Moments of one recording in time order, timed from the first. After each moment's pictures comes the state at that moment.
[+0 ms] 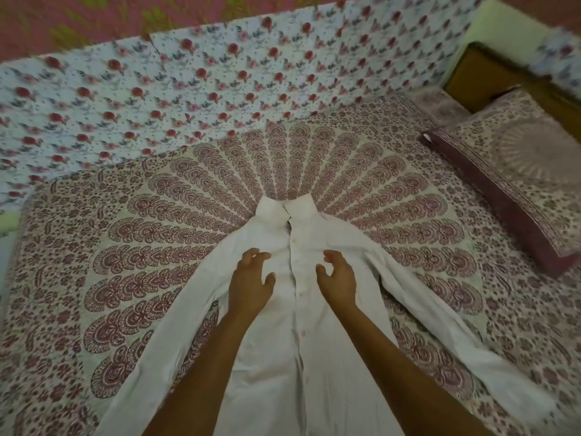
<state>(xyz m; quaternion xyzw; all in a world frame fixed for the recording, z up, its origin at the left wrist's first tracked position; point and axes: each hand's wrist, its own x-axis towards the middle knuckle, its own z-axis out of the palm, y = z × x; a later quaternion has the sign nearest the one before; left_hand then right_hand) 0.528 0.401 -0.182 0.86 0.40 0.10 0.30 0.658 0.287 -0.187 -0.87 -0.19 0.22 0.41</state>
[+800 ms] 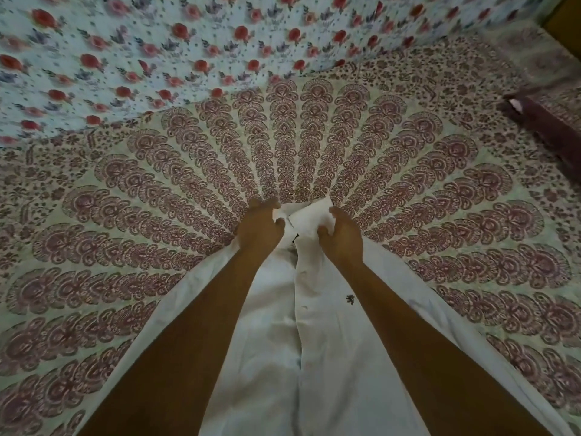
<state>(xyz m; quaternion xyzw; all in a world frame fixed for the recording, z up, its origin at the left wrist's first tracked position) 0.727 0.586 -0.313 0.84 0.48 -0.02 0.27 0.830 0.471 -0.334 -0.89 -0.27 0.23 0.29</state>
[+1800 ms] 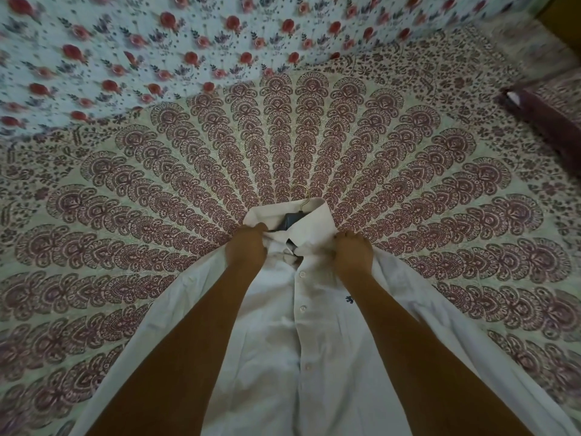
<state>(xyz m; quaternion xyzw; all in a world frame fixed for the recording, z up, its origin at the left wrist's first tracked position) 0.695 0.587 -0.366 0.87 0.44 -0.11 0.20 0.835 0.447 -0.369 -0.91 -0.37 0.18 -0.04</state>
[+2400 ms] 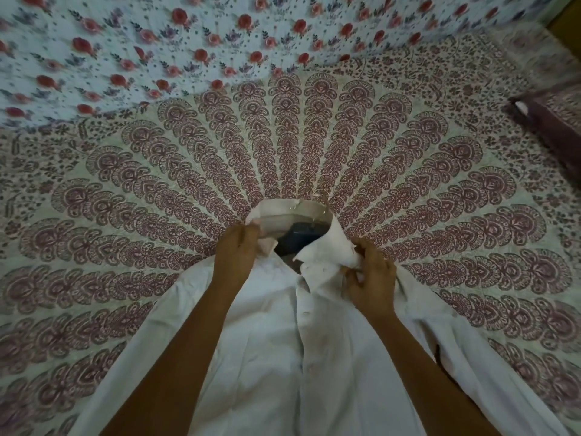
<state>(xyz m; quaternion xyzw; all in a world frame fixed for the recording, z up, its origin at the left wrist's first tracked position) 0.668 0.576 -0.304 0.71 0.51 0.13 0.46 0.810 0.400 -0.339 -0.88 -0.32 0.15 0.31</state>
